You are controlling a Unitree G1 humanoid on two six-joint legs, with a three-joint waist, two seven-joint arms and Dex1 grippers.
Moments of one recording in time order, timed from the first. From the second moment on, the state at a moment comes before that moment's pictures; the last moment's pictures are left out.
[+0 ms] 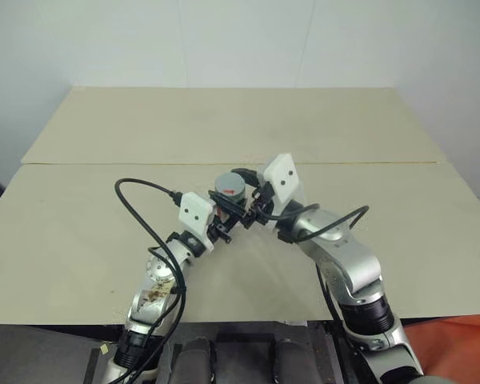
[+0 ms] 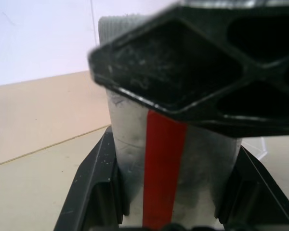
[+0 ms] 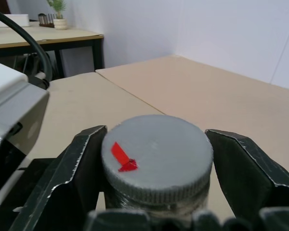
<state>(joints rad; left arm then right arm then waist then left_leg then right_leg) -0.19 0.16 -0.13 -0.24 -0.17 0.15 -0.41 -0.49 -0.18 0.23 -0.36 0.27 0.56 0.45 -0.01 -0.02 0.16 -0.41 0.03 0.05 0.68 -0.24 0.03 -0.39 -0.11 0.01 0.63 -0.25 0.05</state>
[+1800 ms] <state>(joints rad) -0.20 0.24 -0.17 -0.25 -0.35 0.14 -0.71 -0.87 -0.41 0.19 0.37 0.53 0.16 1.56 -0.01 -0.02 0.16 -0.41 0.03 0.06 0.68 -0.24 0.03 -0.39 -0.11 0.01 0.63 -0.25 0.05</state>
